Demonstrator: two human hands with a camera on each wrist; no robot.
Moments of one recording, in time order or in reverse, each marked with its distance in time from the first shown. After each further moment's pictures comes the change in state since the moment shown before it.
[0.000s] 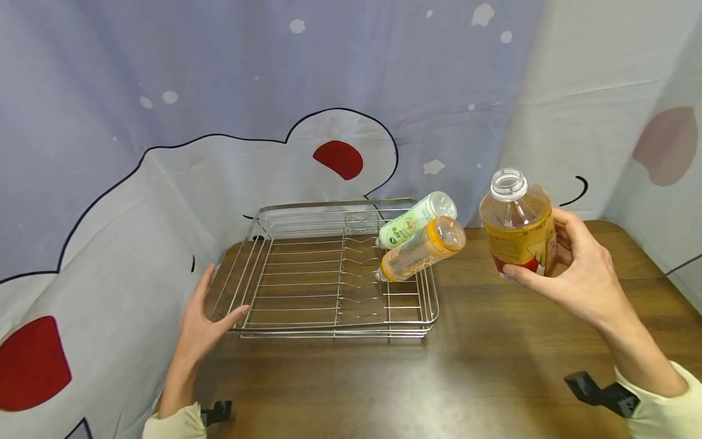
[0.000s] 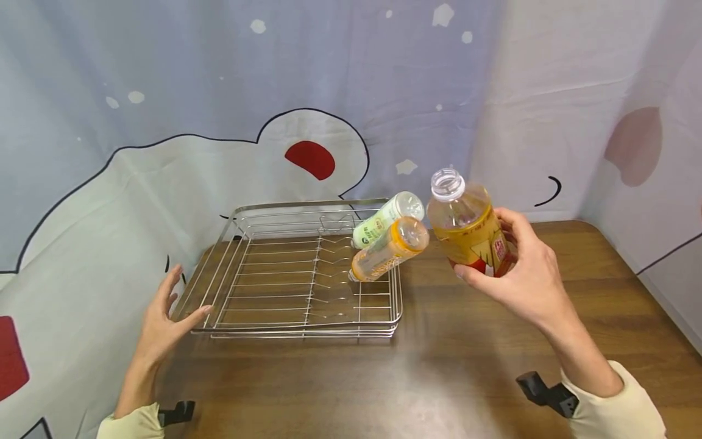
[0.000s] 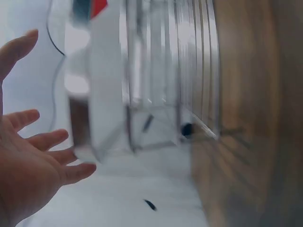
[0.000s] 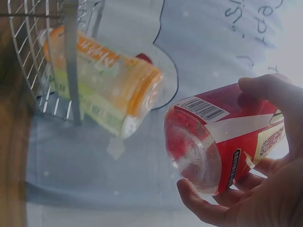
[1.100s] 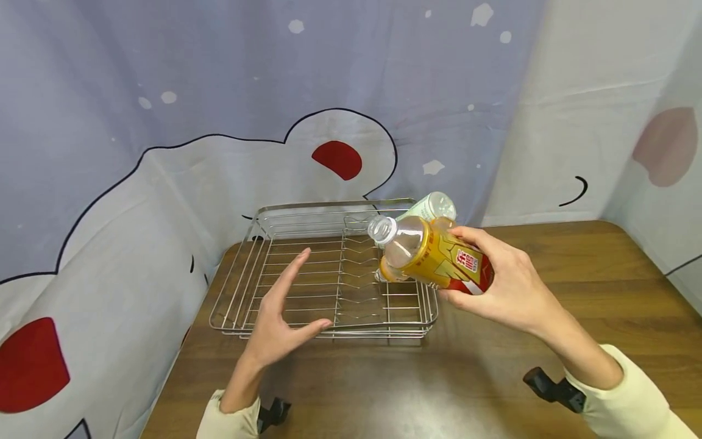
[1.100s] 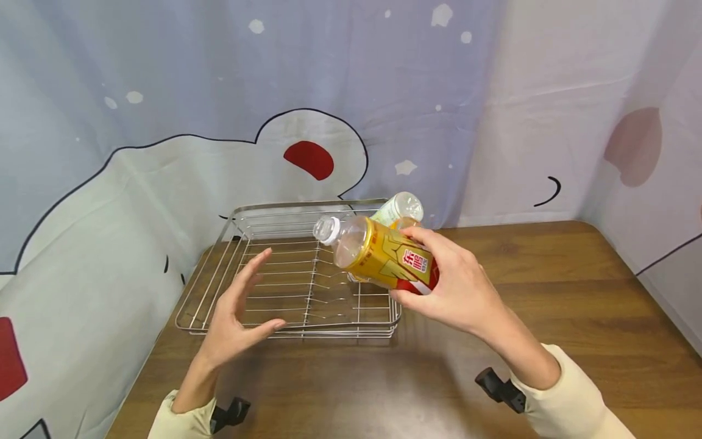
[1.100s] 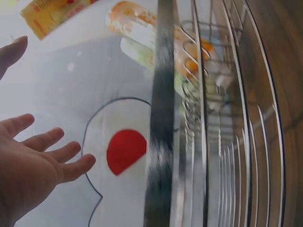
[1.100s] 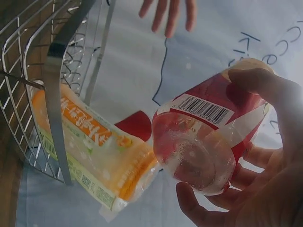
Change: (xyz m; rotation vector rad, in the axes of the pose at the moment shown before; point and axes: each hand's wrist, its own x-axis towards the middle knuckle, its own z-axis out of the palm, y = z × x) left_hand 0.003 0.107 0.082 -0.277 -0.145 0.516; right_hand 0.002 -0.037 0.053 -0.158 -0.159 -0.351
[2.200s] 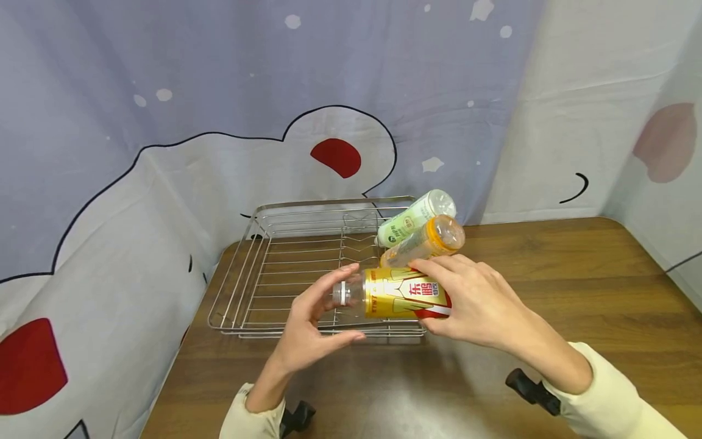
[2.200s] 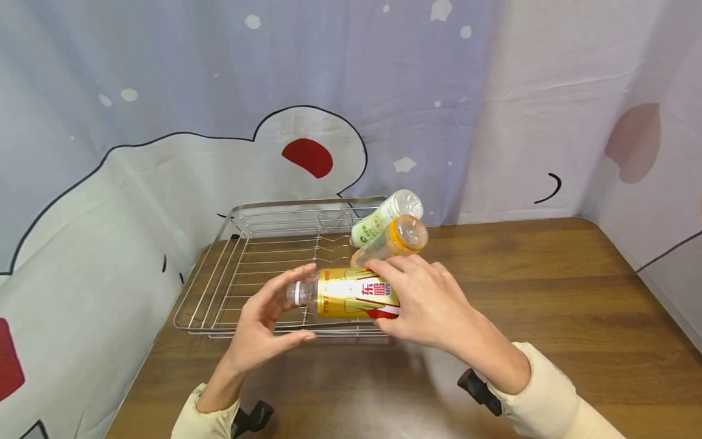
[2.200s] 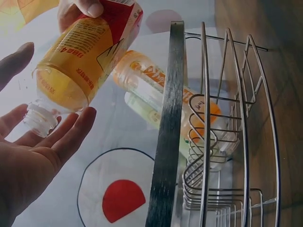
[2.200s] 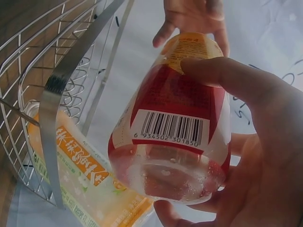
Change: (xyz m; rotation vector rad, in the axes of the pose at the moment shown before) left_hand 0.014 0.018 0.041 -0.430 -0.101 0.111; right_hand 0.000 -0.019 0.028 -0.263 -0.256 -0.102
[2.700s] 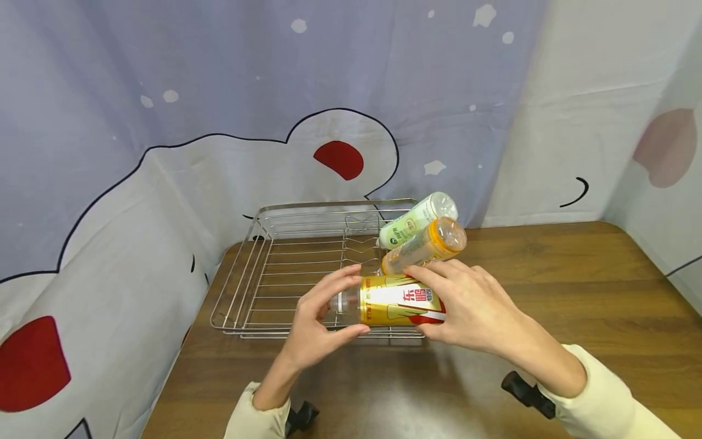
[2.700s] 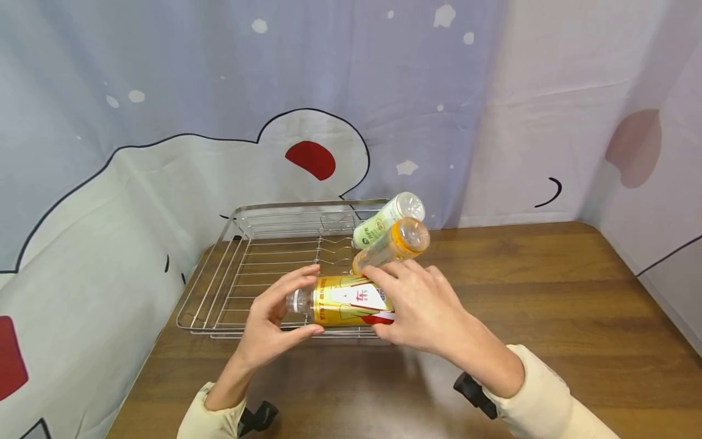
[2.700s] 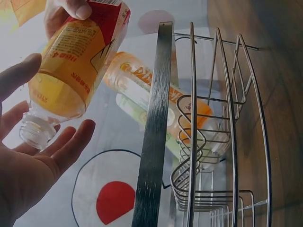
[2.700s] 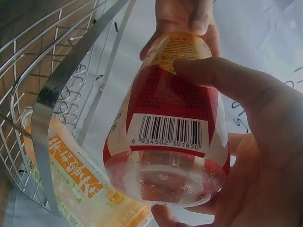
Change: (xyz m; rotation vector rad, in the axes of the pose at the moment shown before) left_hand -0.003 -0.009 0.004 0.122 0.060 0.000; right_hand 0.002 -0.009 0.003 -0.064 -0.022 -0.034
